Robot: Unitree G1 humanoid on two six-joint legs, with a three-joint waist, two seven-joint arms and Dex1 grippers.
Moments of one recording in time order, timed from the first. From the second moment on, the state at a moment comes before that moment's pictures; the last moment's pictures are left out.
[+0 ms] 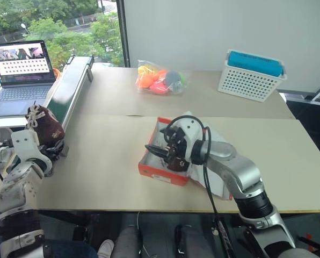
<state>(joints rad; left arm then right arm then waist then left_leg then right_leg) -0.27 0.55 0.52 0.14 -0.39 0.60 -0.25 -0.55 -0.31 0.24 -0.29 0.37 0.74 0.54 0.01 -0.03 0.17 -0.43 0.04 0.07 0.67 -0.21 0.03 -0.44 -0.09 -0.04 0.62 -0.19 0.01</state>
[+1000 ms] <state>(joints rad) -0.33 0.33 0.21 -0.17 -0.54 0.54 -0.35 -1.05 0.11 -0.47 0.40 0.97 1.17 0.05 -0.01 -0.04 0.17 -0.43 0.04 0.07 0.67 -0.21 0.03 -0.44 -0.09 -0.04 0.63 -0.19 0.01</state>
